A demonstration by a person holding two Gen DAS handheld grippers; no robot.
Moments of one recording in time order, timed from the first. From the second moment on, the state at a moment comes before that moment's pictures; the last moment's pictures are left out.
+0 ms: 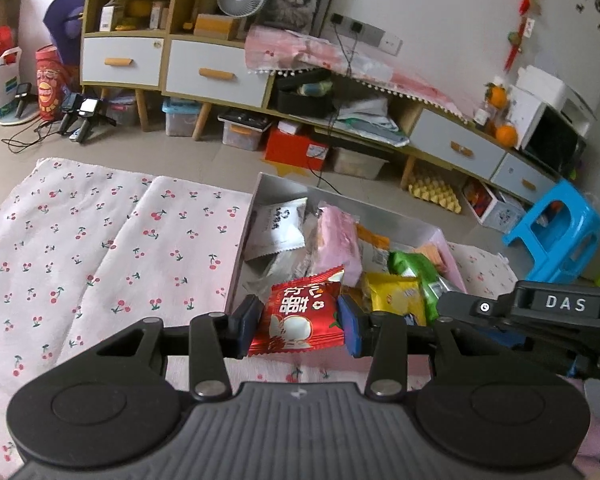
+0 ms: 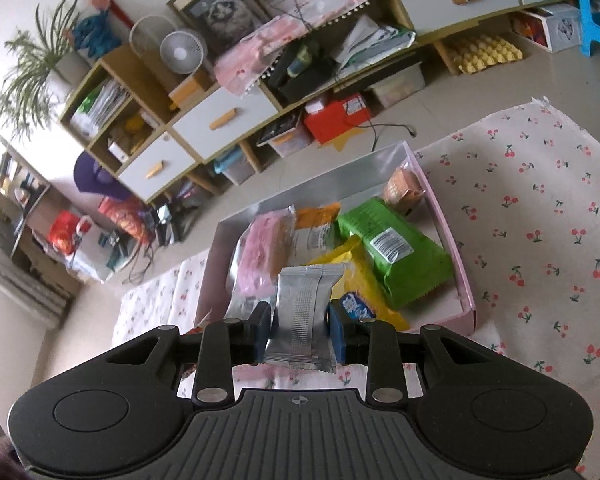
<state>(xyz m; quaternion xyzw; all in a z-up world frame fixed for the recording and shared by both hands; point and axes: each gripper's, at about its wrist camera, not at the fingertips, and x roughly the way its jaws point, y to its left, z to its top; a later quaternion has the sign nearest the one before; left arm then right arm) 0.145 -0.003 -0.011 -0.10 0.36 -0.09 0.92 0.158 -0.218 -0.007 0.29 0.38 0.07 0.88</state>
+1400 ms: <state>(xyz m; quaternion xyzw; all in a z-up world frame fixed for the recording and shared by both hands) 0.153 -0.016 -0.026 -0.07 0.35 -0.06 0.93 0.168 -0.223 -0.033 0.28 0.36 0.01 0.89</state>
